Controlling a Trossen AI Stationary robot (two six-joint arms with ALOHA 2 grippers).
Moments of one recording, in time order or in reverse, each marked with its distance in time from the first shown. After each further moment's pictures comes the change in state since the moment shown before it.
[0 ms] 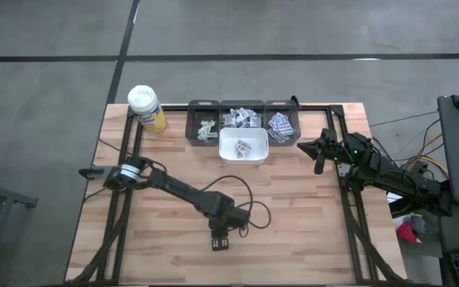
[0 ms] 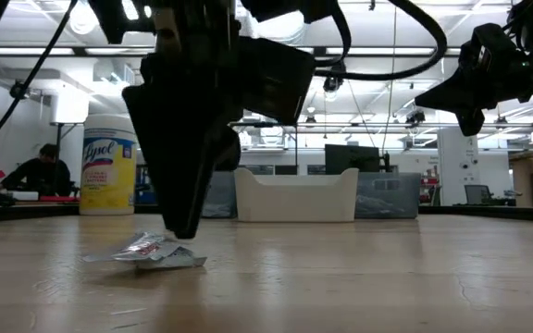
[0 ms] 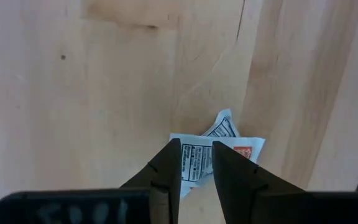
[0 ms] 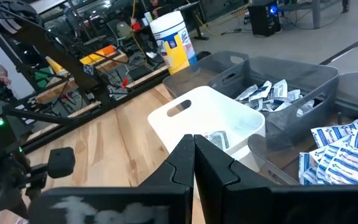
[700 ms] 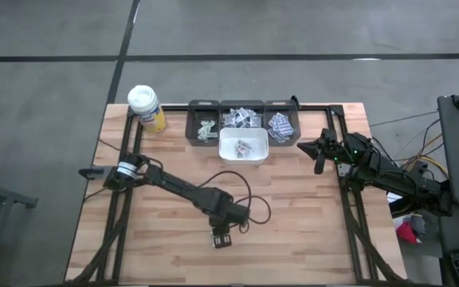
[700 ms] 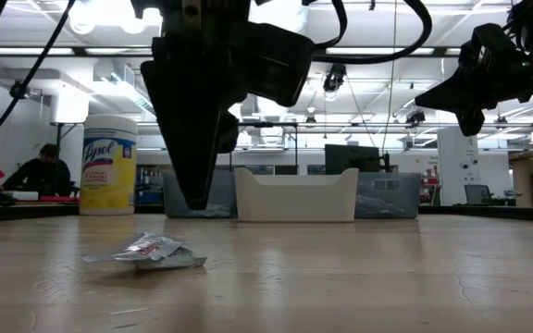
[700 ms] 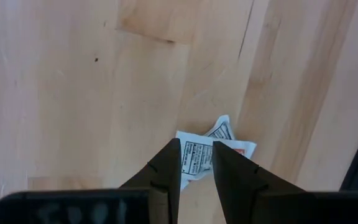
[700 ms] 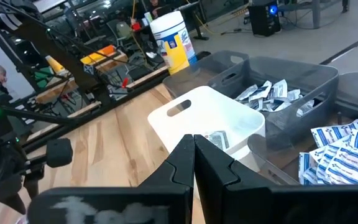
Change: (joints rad) left arm 0.012 -0.035 0.007 -0.014 -0.026 -0.083; right arm 0.000 0.000 0.000 0.000 0.000 0.000
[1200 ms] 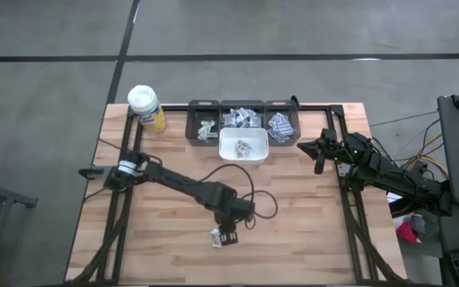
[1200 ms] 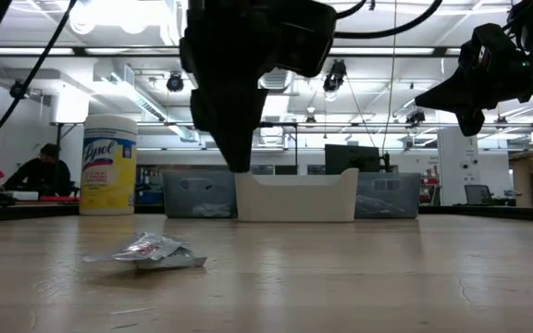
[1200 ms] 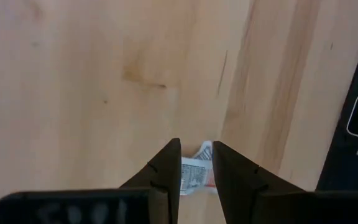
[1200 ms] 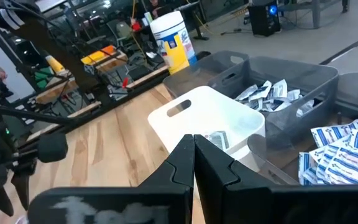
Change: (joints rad) left arm 0.036 0.000 0.100 -0.028 0.000 0.025; right arm 0.000 0.000 0.000 -0.001 0.000 0.000
